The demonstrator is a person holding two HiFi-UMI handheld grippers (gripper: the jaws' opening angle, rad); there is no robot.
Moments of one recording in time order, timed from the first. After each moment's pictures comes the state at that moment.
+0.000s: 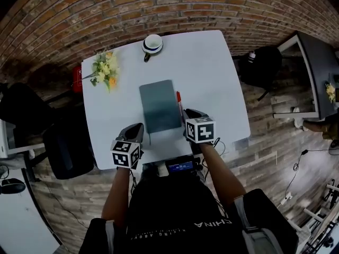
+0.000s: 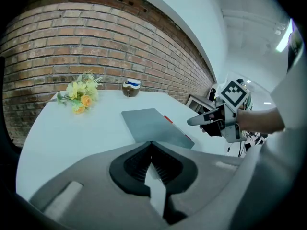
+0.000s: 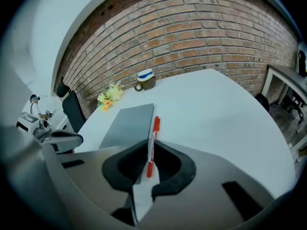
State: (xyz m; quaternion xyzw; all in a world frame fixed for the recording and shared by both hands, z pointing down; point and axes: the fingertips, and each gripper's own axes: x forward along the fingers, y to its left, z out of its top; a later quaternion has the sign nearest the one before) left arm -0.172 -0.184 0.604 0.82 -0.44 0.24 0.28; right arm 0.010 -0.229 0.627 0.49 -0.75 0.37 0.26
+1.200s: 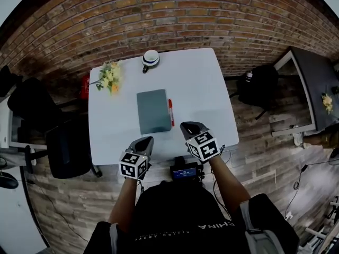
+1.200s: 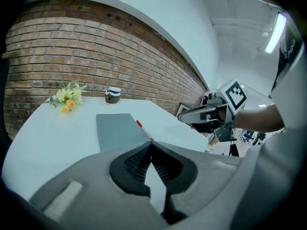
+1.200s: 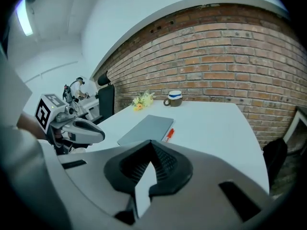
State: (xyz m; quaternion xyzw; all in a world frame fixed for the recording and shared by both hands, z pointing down) left arm -0.084 -0.111 0.566 0.84 -0.44 0.18 0.25; right arm 0.035 -0.164 0.554 0.36 -0.87 0.21 0.25
